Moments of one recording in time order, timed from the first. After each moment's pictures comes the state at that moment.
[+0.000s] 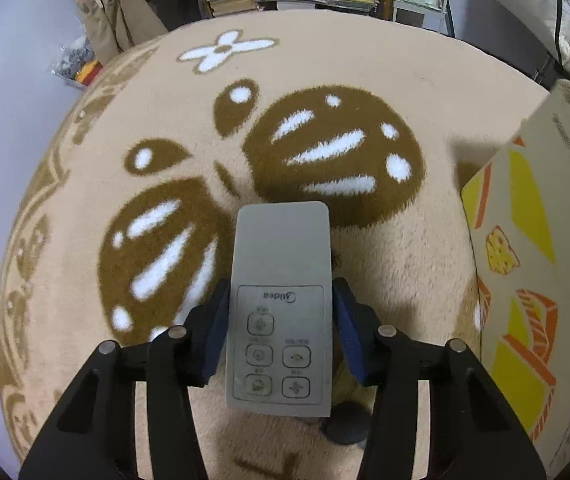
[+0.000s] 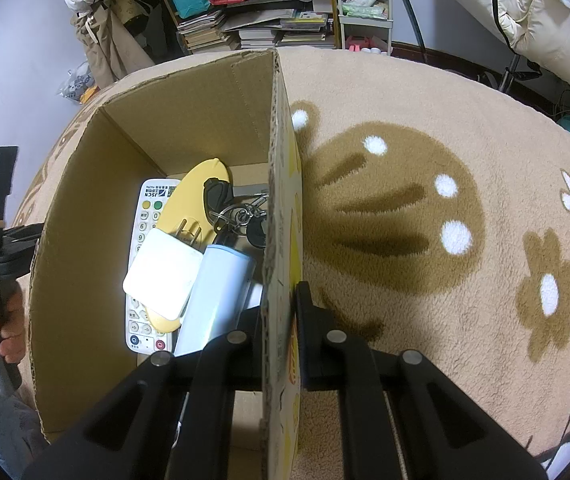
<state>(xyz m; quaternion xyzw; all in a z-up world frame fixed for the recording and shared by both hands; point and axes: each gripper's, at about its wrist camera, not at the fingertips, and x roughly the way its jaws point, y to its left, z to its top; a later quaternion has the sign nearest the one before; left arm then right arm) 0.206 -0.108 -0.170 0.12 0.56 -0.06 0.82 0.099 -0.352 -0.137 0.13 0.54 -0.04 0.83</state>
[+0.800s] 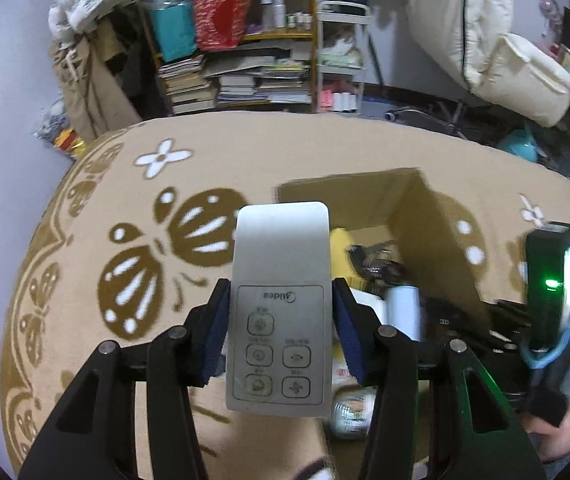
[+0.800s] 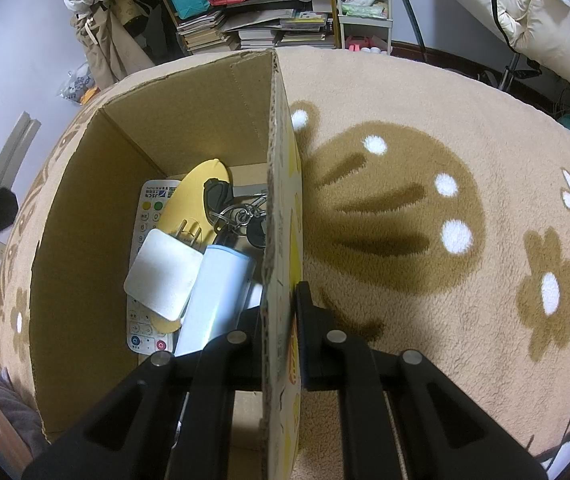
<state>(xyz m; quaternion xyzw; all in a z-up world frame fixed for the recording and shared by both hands) 0.115 -0.199 -0.037 0.11 0.48 -0.15 0.86 0.099 -0.353 -0.137 0.13 0.54 -0.04 0.83</state>
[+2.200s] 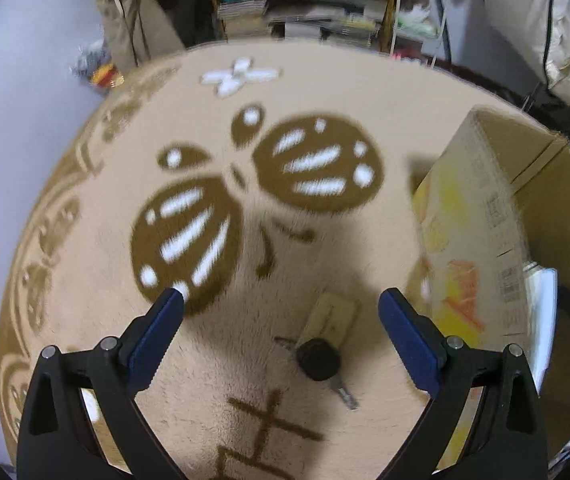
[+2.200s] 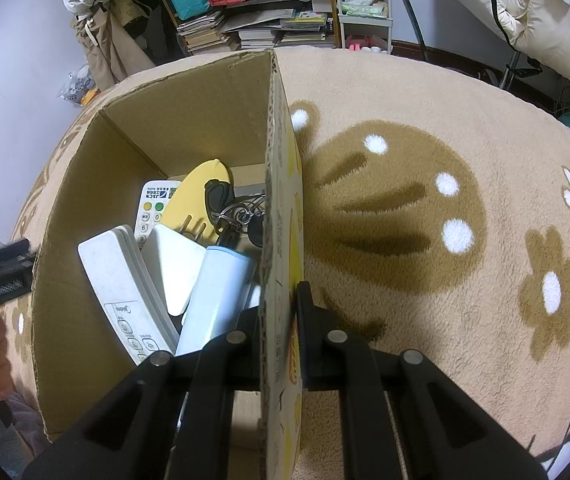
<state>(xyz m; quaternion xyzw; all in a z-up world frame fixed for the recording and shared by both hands) 0.168 -0.103 -0.131 0.08 0.55 -0.06 0.83 0.098 -0.354 -0.139 0.13 0.54 -0.03 0.83</state>
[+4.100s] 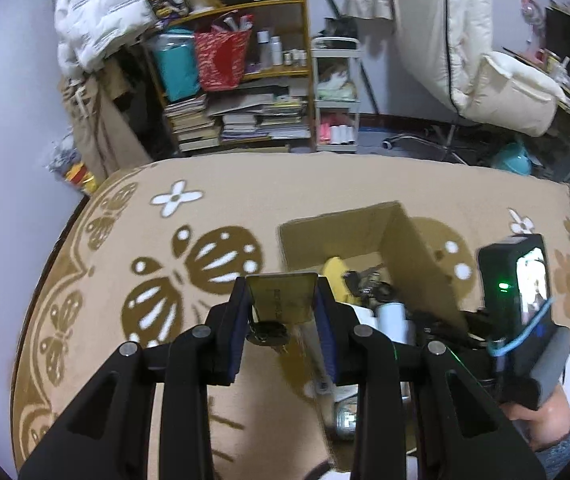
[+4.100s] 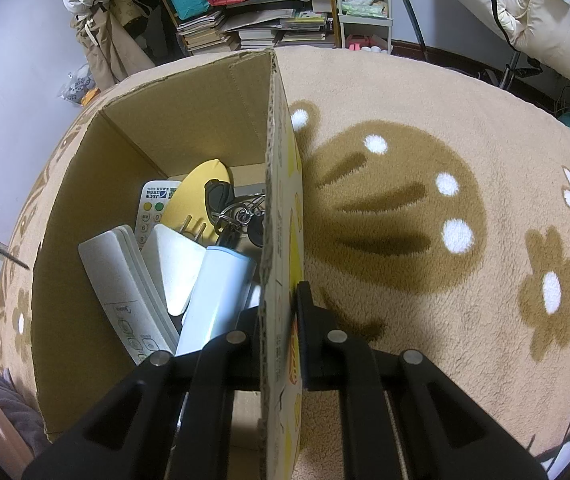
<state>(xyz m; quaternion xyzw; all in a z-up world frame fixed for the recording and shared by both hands) 0.093 -0.192 0.003 0.12 0.42 -0.16 0.89 0.098 -0.356 -0.139 0.13 0.54 -0.03 0.83</state>
